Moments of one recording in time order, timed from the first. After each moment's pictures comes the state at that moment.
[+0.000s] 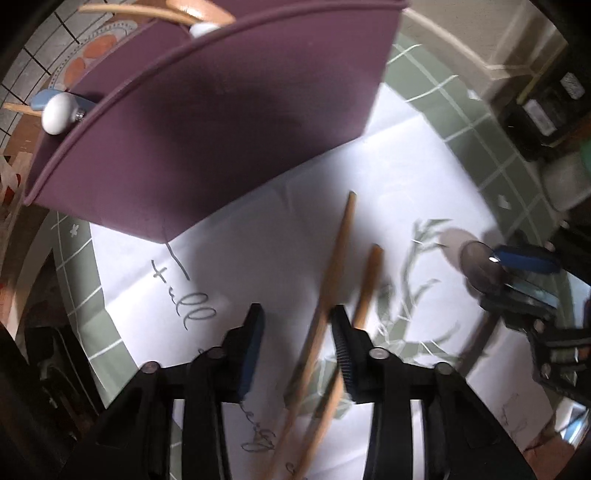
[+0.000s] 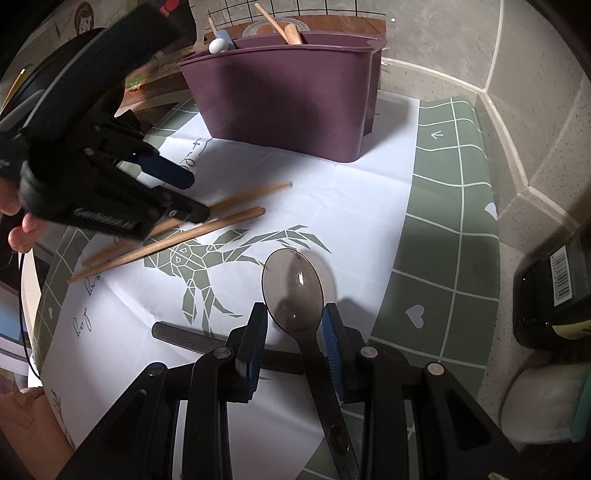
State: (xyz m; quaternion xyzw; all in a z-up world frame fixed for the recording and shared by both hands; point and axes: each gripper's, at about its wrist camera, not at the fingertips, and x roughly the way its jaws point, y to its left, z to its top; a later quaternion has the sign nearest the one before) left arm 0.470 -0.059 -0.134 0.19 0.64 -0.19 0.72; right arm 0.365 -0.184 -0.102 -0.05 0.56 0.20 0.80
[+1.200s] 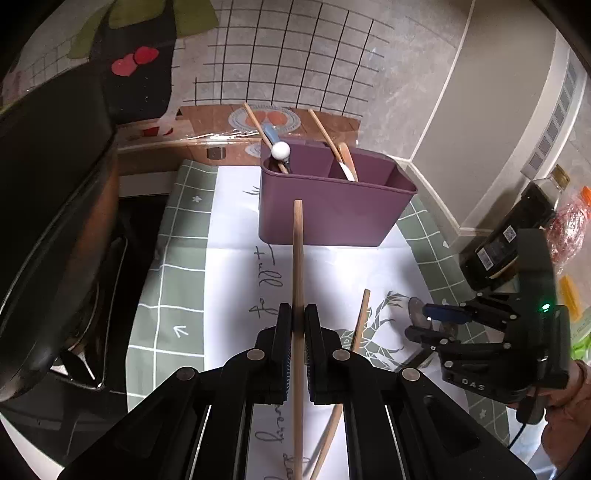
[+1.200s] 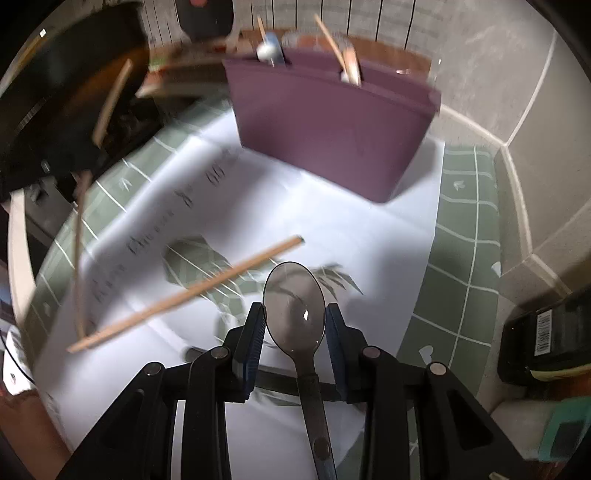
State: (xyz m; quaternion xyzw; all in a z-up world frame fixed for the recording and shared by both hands) left arm 0.355 0.050 -0.035 -0.05 0.46 -0.12 0.88; right arm 0.369 -0.129 -0.070 -0.11 0.53 0.21 0.81
